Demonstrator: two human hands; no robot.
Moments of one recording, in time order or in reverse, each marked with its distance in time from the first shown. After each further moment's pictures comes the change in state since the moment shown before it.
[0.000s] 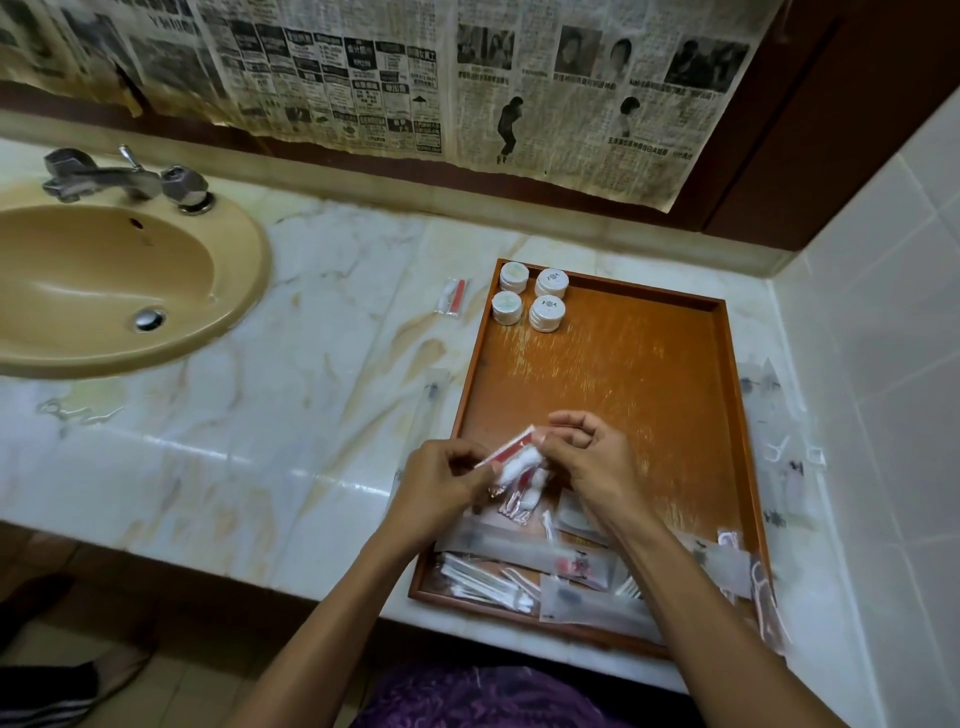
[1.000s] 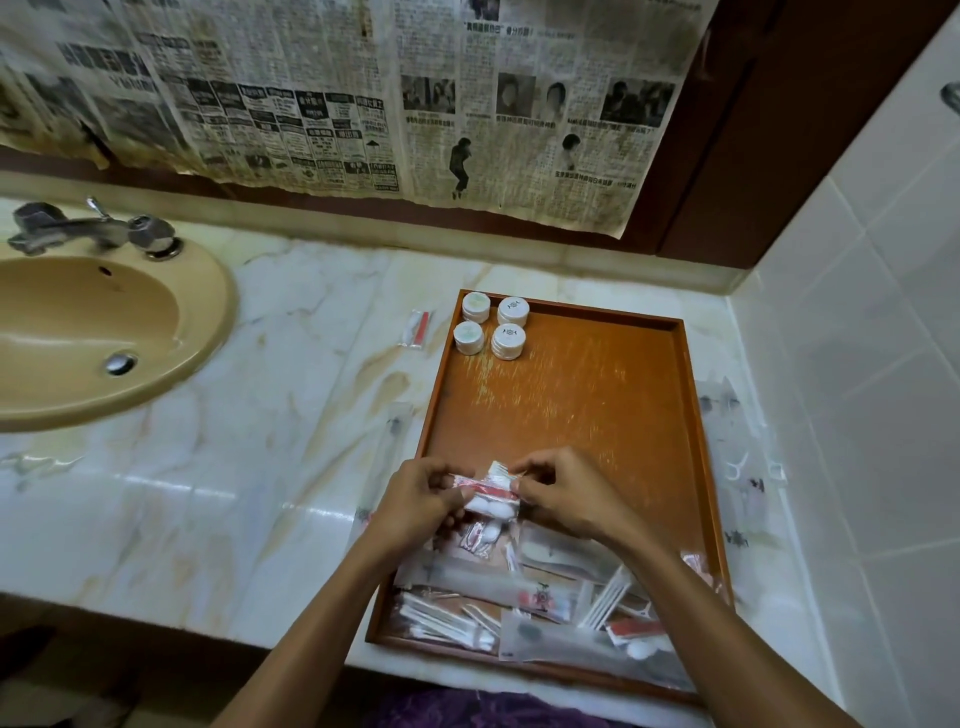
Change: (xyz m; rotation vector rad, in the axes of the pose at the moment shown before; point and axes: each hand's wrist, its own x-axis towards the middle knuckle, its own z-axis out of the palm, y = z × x) left_hand 0.030 -0.001 0.019 0.006 -0.022 -0.152; right_hand 0.017 -0.013 -0.038 -0.723 -0.306 -0.089
